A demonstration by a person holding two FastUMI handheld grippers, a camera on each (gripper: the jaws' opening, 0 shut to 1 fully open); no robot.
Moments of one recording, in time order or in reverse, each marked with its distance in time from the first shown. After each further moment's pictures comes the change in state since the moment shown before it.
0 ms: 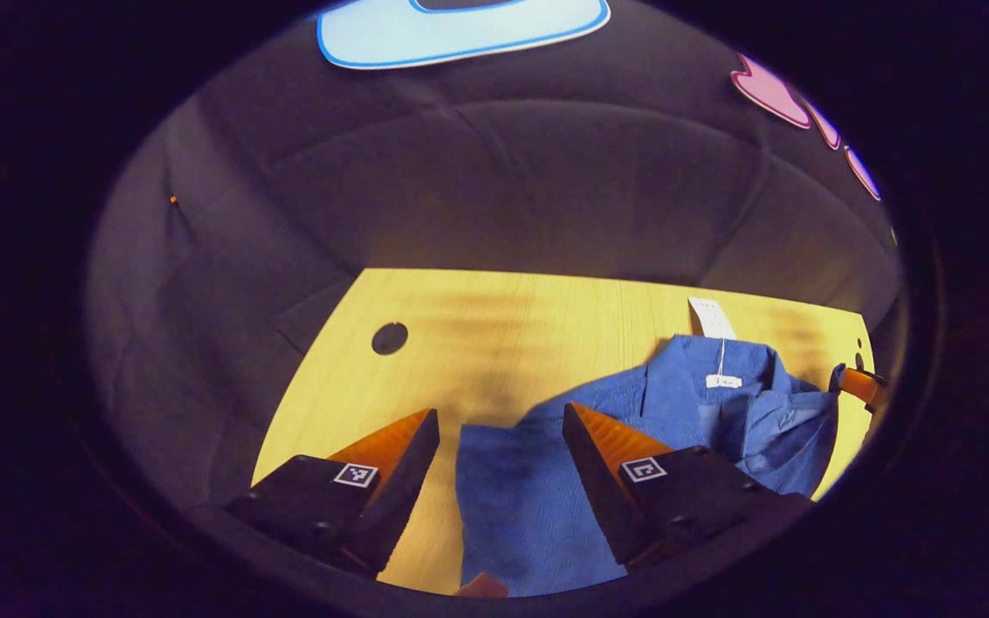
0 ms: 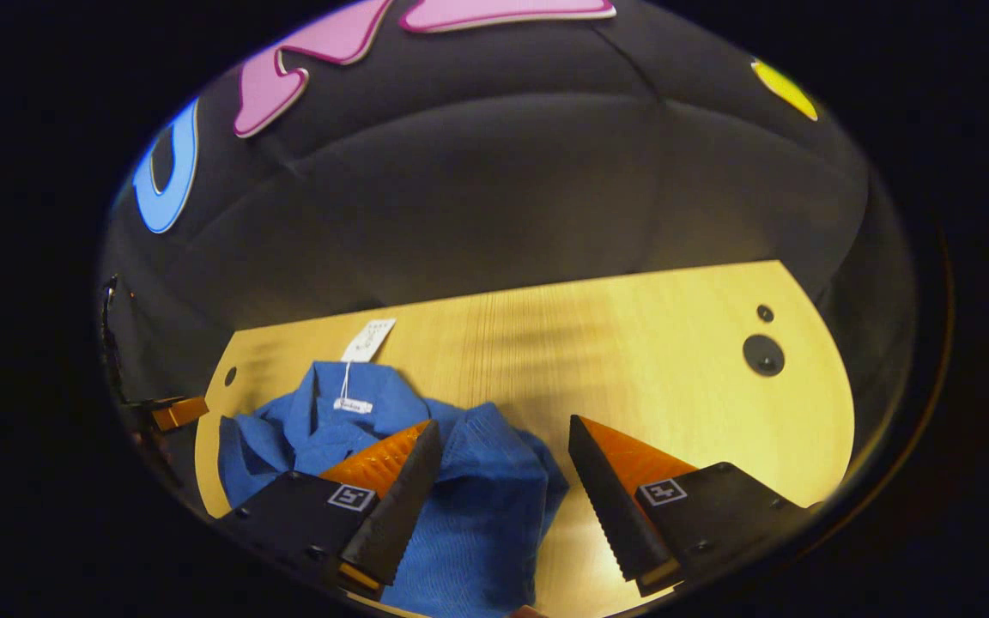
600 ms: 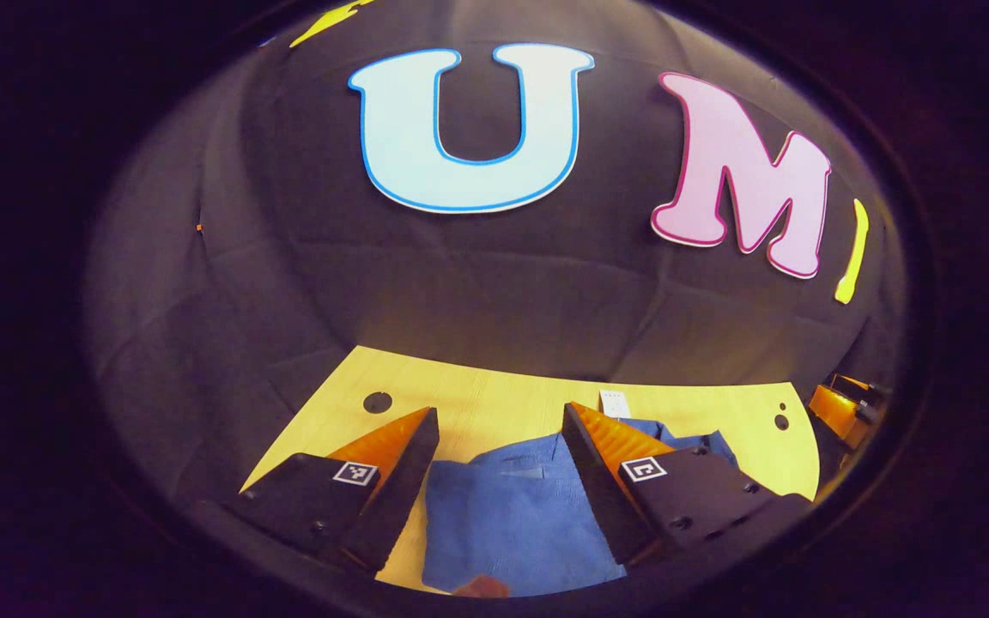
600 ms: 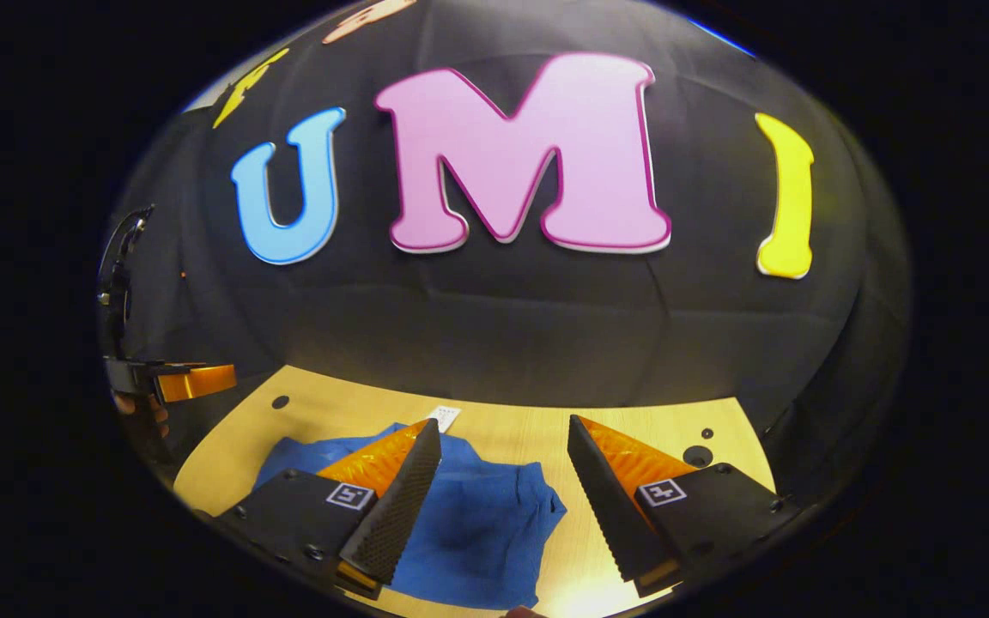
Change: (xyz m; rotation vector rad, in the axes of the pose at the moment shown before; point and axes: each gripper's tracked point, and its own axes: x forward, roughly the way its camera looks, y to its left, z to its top) left arm -0.150 -0.027 0.030 -0.076 -0.298 -0.161; right arm -0.174 0.079 0.072 -0.191 -0.361 0.061
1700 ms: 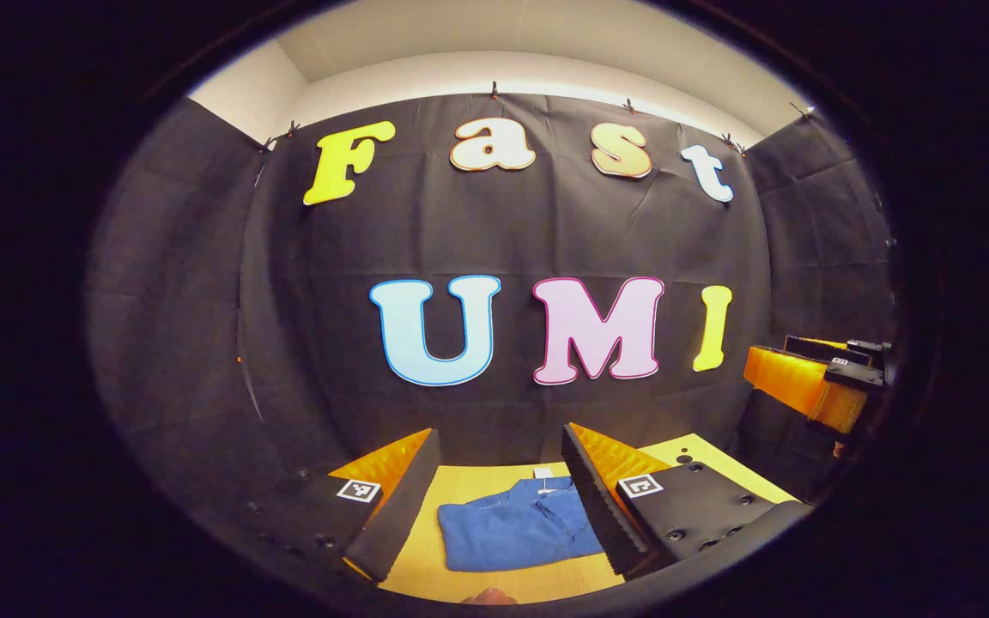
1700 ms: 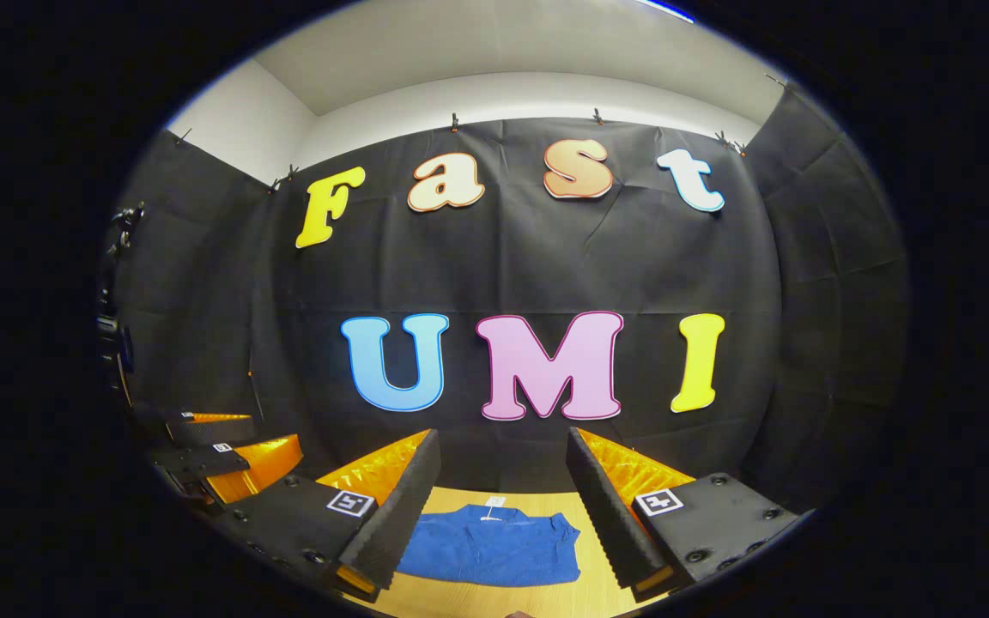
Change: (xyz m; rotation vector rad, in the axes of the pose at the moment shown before) left arm -0.276 -0.004 0.021 0.142 -0.504 -0.115; right arm -0.340 0.123 0.116 -0.009 -0.459 -0.056
